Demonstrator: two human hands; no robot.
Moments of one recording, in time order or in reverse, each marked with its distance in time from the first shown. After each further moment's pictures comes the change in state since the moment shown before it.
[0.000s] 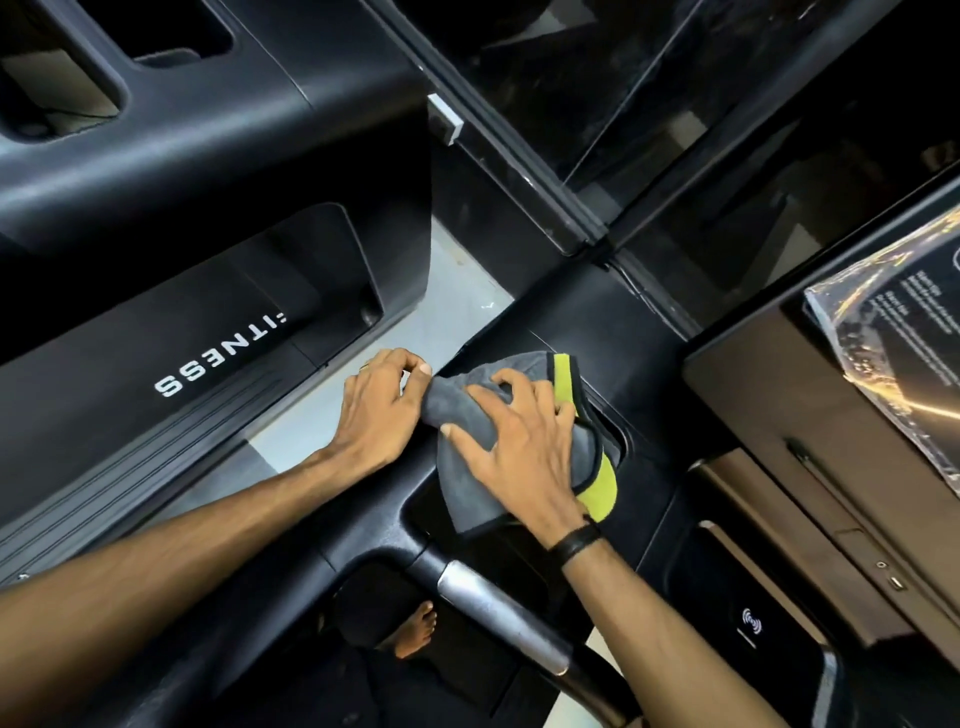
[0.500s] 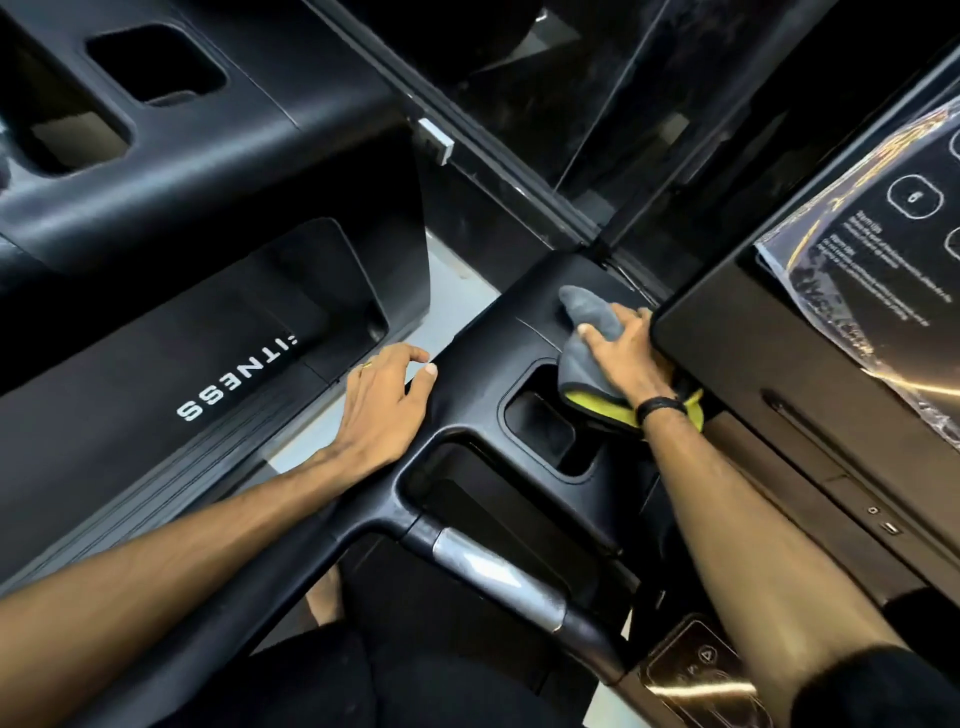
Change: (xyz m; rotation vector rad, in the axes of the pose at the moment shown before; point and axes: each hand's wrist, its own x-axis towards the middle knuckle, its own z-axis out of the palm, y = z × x) left_hand -0.024 0.019 0.002 0.129 -0.031 0.089; right_hand 0.063 0.147 -0.013 0.397 -0.068 0.458
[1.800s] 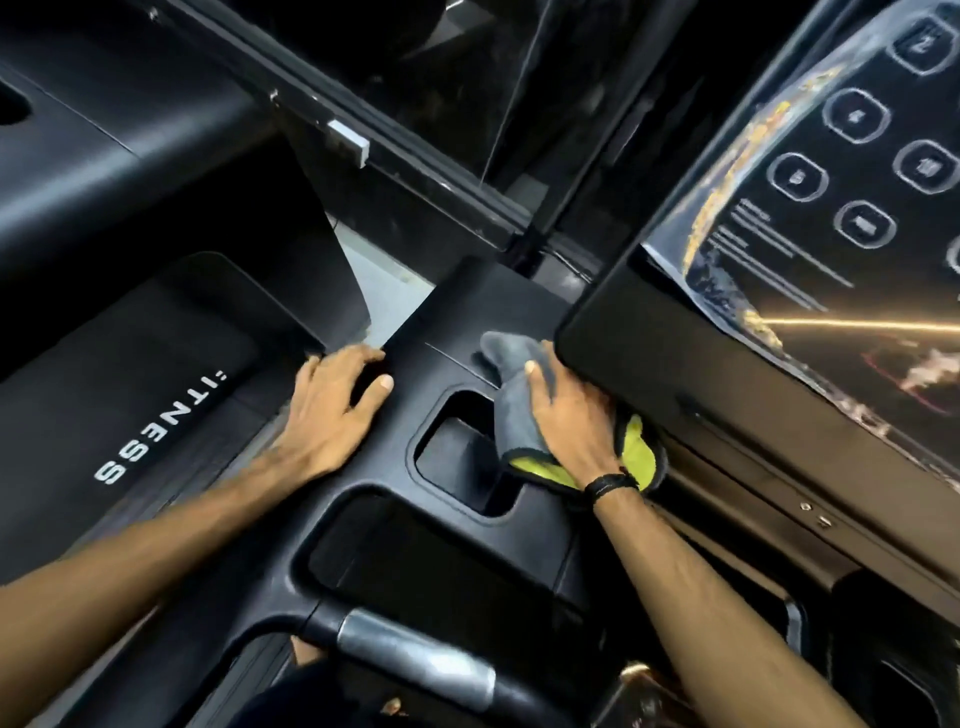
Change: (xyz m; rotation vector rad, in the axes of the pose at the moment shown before) left_hand 0.067 0.014 0.041 0.157 -0.166 0.201; right_hand -0.044 0.032 0.004 -0.017 0.136 -0.022
